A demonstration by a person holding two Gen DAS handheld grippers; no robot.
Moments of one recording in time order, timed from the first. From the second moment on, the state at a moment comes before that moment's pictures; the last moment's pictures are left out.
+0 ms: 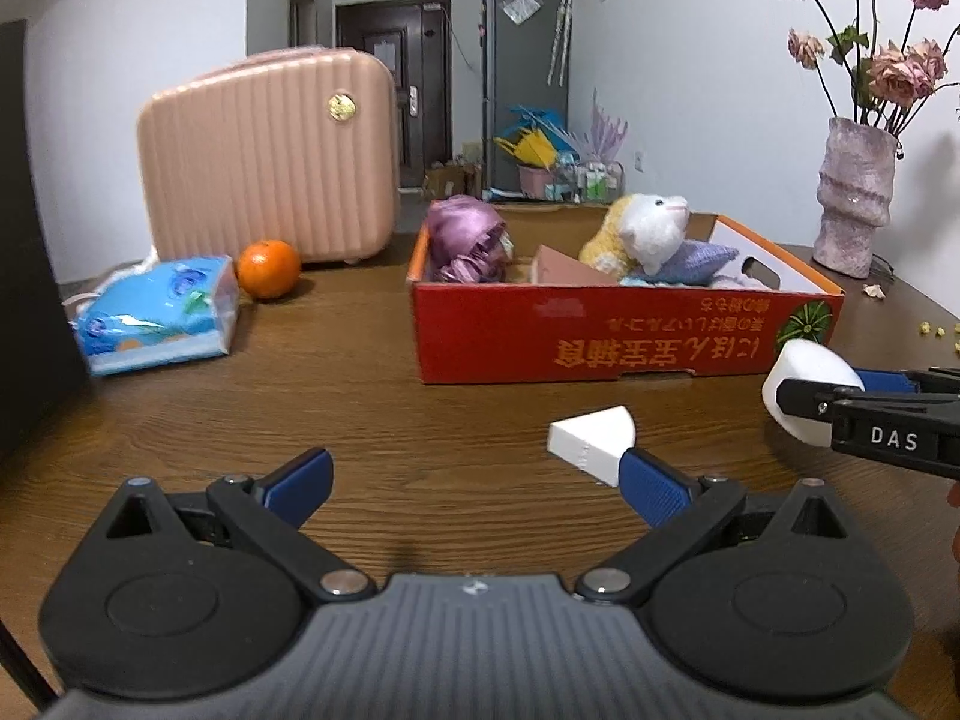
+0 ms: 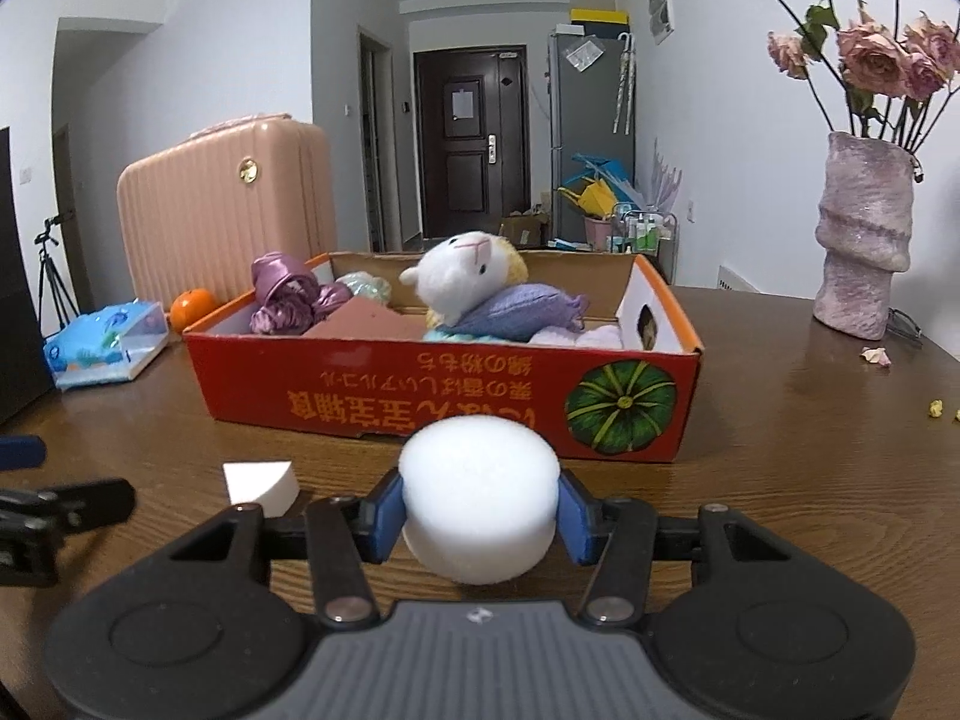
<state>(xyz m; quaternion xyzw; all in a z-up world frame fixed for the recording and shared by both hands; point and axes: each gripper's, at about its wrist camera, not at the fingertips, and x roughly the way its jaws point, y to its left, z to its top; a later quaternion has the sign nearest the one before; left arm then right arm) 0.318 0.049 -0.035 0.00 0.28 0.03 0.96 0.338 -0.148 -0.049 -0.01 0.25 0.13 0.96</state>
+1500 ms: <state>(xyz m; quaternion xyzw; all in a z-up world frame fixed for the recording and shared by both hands) 0.375 -0.001 -0.046 0.01 0.29 0.00 0.96 0.338 -0.157 -0.048 0.00 0.24 0.12 0.96</state>
